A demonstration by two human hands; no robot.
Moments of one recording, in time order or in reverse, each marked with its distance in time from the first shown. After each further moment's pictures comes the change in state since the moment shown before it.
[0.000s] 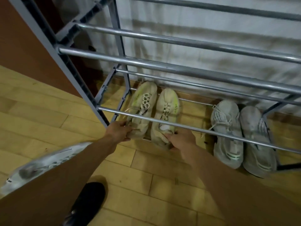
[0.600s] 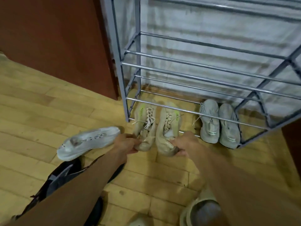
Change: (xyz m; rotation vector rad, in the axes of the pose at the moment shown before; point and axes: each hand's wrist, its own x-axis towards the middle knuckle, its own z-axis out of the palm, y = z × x) left_hand -0.176 -0.033 -0.040 -0.252 -0.056 -0.124; right_hand -0.174 0.012 -0.034 0.025 -0.059 0.066
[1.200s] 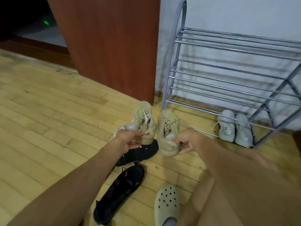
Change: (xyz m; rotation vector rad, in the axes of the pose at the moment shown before) left_hand -0.170 -0.022 -0.168 -0.182 0.047 0.088; right_hand -0.205 -0.005 0.067 -0.223 -0.236 -0.058
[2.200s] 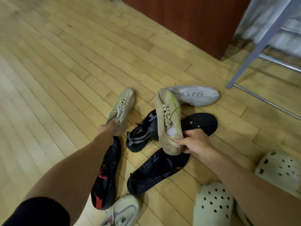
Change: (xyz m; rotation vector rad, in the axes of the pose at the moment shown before) left_hand 0.124 -0.107 -0.213 0.079 0.746 -0.335; right_hand 0.148 0.023 0.177 -0.181 -0.269 -0.158
